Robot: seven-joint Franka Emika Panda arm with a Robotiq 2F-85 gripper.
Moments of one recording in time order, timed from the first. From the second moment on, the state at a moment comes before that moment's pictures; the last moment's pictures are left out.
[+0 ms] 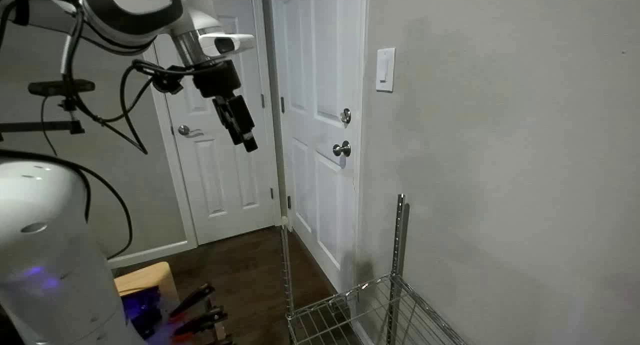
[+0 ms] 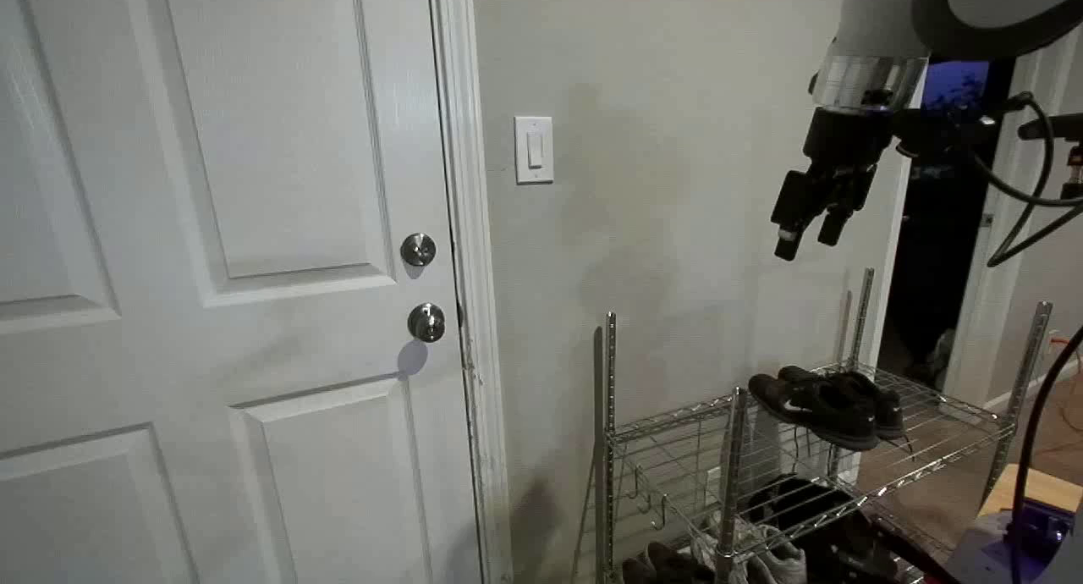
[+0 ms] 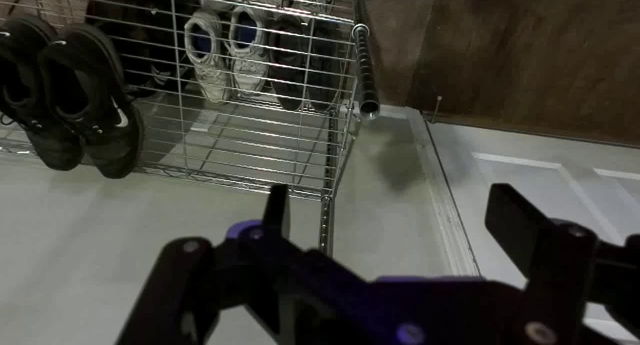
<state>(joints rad) 0.03 -1.02 0.15 -2.75 0.01 1.98 0.21</state>
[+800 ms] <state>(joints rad) 0.03 -1.01 0.15 -2.75 0.01 2.01 0.21</state>
